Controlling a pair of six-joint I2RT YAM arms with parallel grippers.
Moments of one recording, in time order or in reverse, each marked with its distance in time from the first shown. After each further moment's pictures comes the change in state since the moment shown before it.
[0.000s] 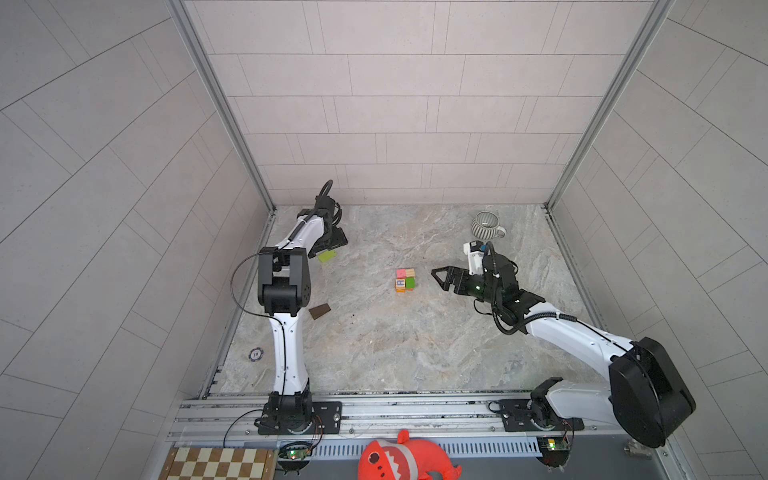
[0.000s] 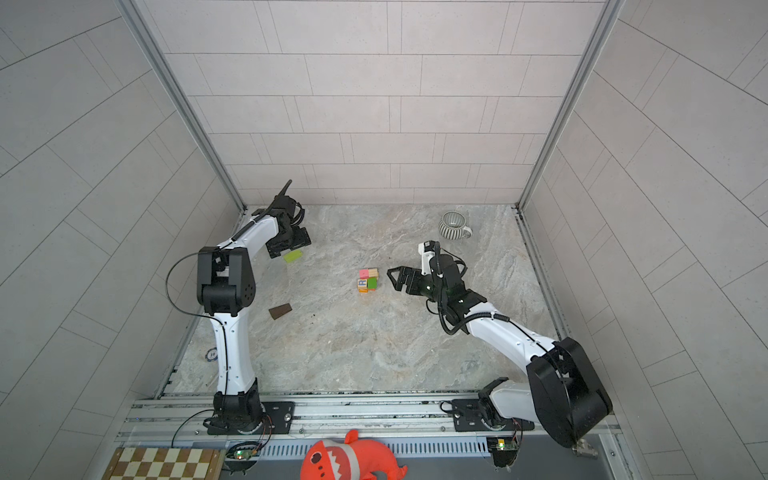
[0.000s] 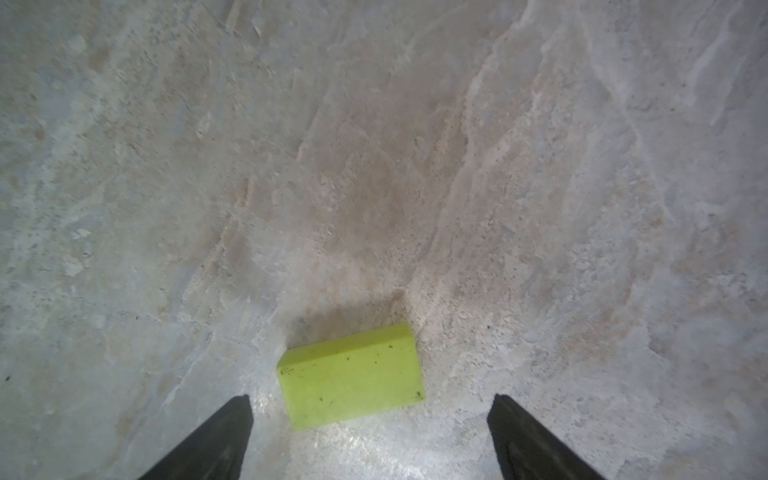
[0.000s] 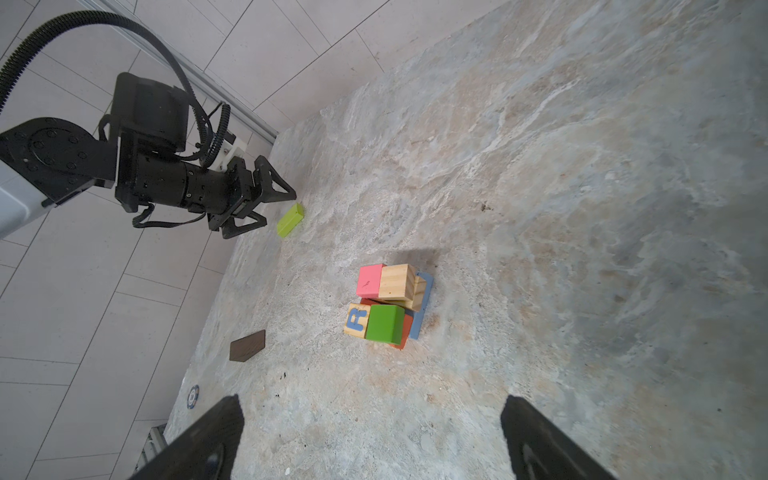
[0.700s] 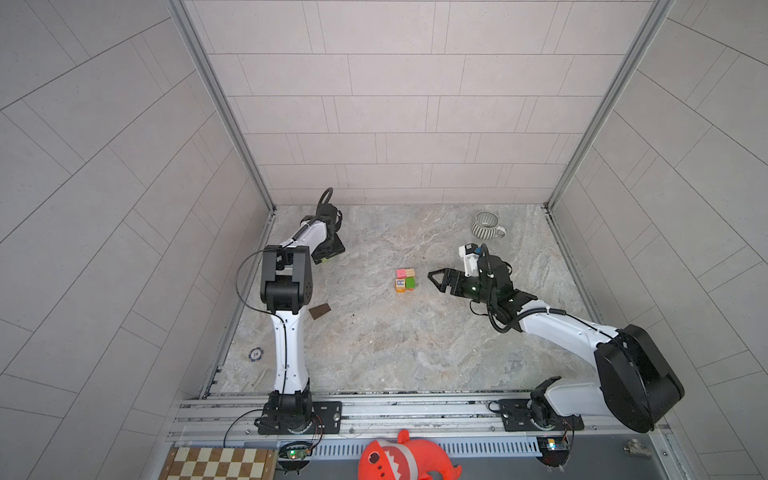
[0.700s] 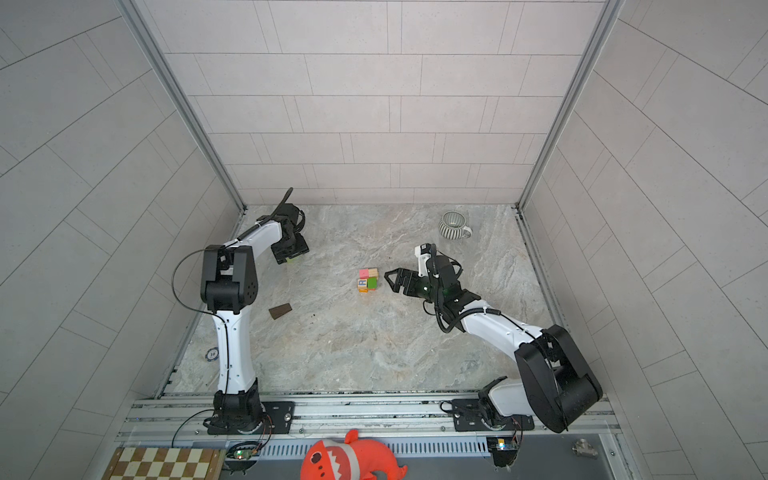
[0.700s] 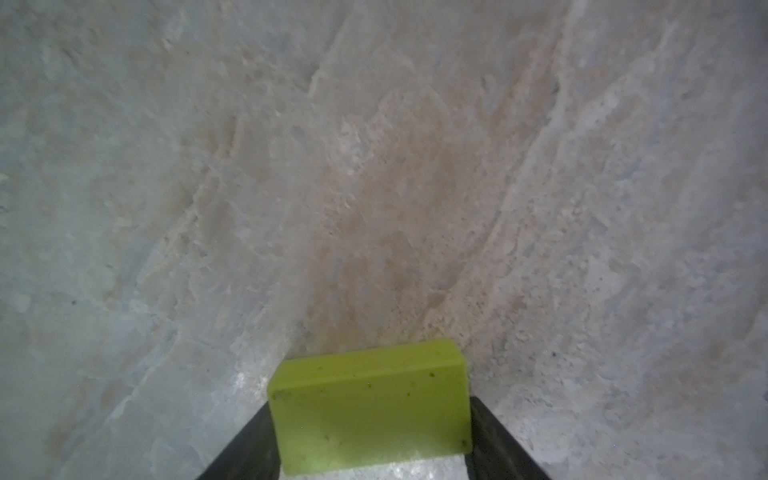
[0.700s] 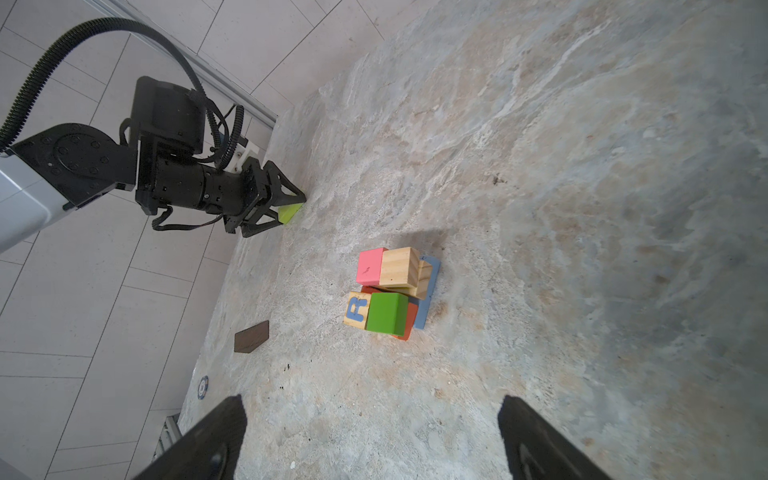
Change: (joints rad) left arm -0.003 0.030 -0.060 0.043 -0.018 -0.086; right arm 0.000 0.076 -0.013 0.059 -0.040 0.036
